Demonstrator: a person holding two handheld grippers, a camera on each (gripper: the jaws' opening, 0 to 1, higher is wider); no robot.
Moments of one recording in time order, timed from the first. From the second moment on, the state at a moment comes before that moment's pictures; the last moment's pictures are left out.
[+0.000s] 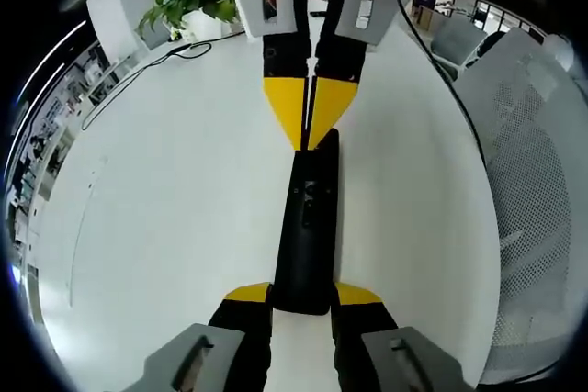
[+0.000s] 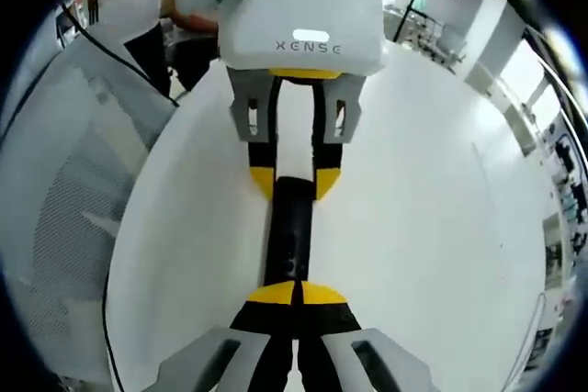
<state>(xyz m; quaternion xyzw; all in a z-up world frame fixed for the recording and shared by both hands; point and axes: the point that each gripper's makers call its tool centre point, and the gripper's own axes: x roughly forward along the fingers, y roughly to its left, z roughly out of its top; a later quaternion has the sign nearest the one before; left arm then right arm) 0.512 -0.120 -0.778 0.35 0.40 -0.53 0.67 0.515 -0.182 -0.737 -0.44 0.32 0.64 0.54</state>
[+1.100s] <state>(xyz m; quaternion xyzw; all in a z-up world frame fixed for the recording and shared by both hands) 0.512 -0.121 -0.779 0.35 0.39 -0.53 0.67 0.532 -0.168 -0.743 -0.40 0.33 0.64 0.56</state>
